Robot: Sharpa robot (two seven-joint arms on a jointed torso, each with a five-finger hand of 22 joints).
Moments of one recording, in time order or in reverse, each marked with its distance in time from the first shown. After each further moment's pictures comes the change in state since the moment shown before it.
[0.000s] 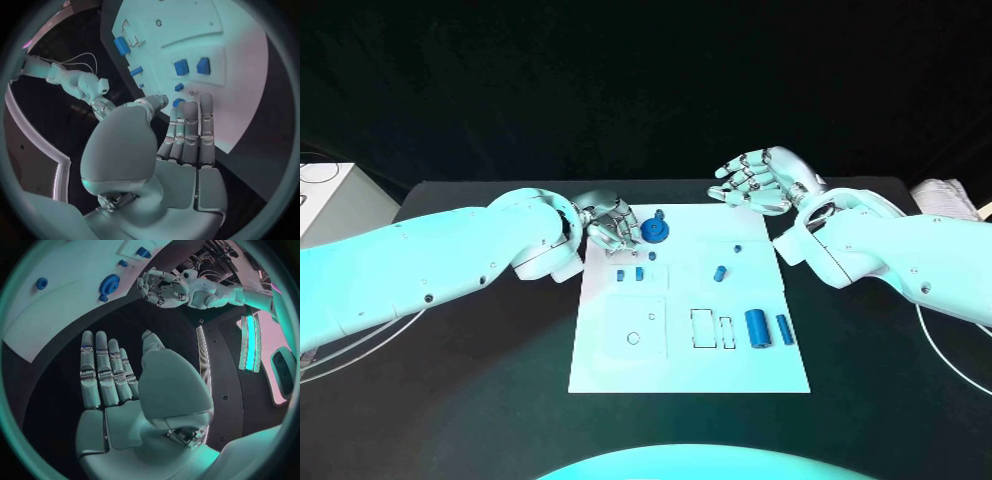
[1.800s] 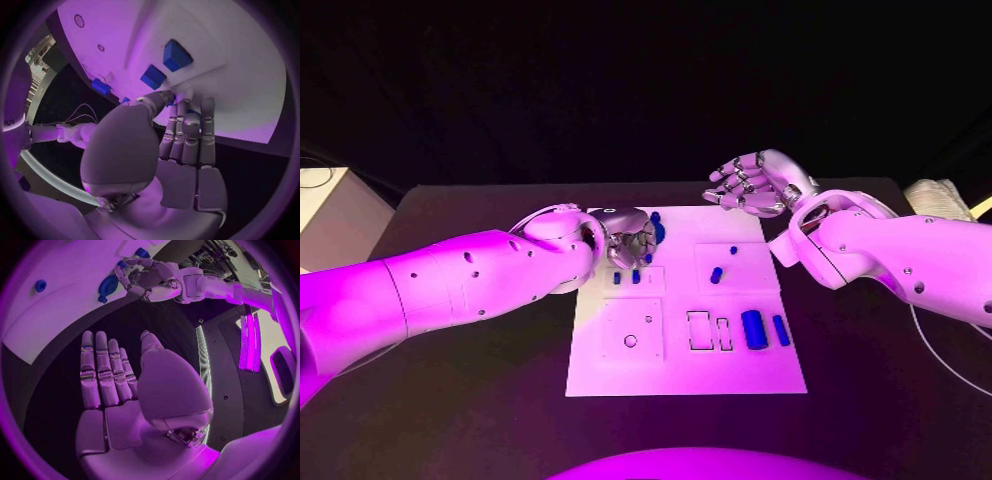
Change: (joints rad) left arm -0.031 0.153 -0.058 -0.179 -0.470 -0.004 0.168; left_hand 0.023 -0.002 -0.007 -0.064 -0.012 0.188 -0.020 -0.123 -0.219 0.060 -0.009 -0.079 -0.165 0.149 -0.002 0.314 0.088 0.000 0.028 0.008 0.152 0.128; right arm 0.000 0.001 0.000 0.002 0.006 0.007 0.003; right_hand 0.010 0.000 0.008 0.003 0.000 0.007 0.001 0.000 0.000 0.004 0.003 -0.004 -0.005 0.000 0.000 0.000 -0.008 0.000 -0.001 -0.001 0.000 -0.005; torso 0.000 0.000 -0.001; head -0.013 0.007
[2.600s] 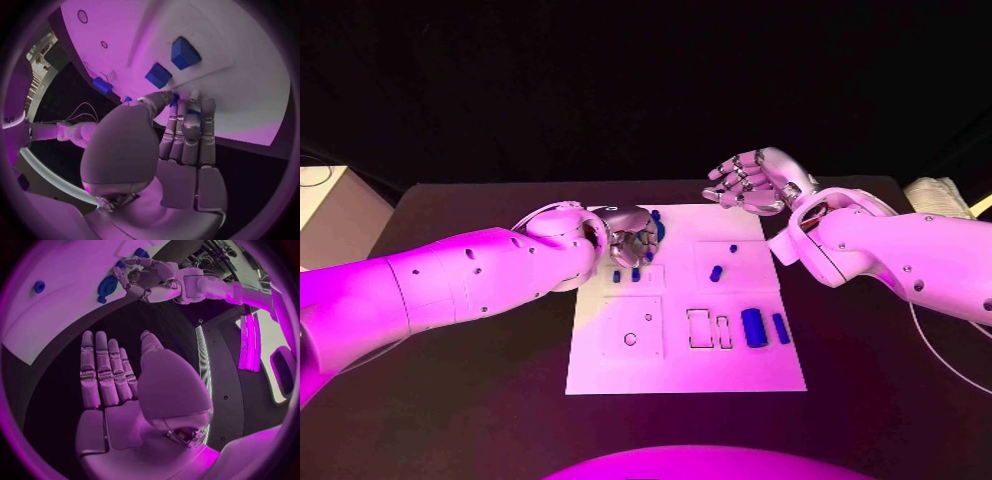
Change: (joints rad) left arm 0.002 0.008 0.001 0.001 0.018 0.013 0.001; left_hand -0.001 0.001 0.014 -0.008 -0.005 0.034 0.001 -0.014 -0.010 0.021 0.000 -0.041 -0.028 0.017 -0.005 0.024 0.004 0.000 0.016 -0.001 0.032 0.035; right arm 0.000 0.001 0.000 0.001 0.000 0.001 0.000; right_hand 0.000 0.000 0.000 0.000 0.000 0.000 0.000 0.000 0.000 0.000 0.000 0.000 0.000 0.000 0.000 0.000 0.000 0.000 0.000 0.000 0.000 0.000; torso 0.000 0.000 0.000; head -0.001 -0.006
